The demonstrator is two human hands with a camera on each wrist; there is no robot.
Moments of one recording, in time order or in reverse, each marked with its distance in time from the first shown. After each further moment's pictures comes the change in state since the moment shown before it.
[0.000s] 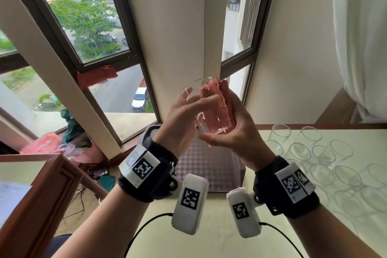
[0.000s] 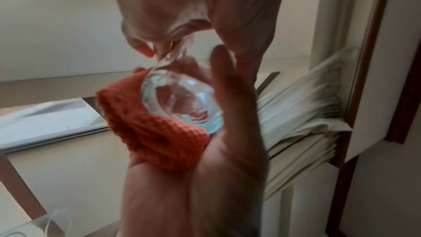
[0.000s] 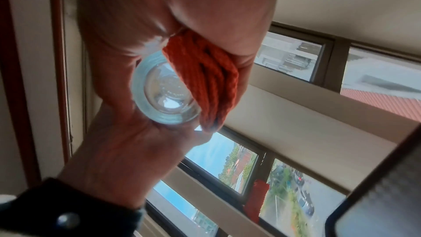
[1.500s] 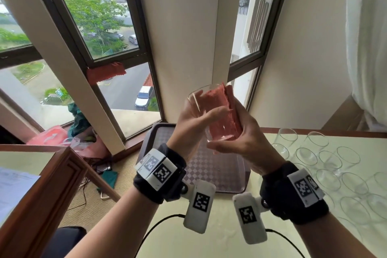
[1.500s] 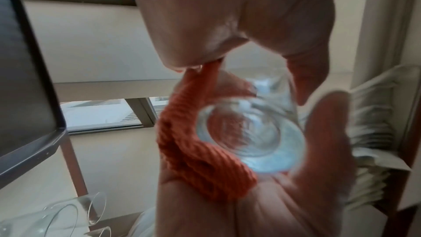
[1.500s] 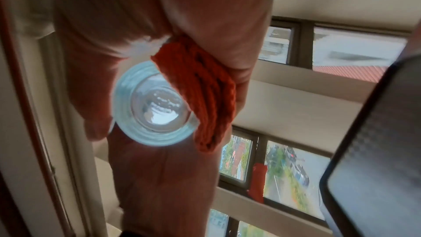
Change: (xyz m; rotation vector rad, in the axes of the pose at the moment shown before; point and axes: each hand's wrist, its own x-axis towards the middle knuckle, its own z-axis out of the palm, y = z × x) left_hand -0.013 -0.021 -0.009 -0.015 0.066 0.113; right_hand -0.006 -0.002 0.009 0.015 -0.135 0.017
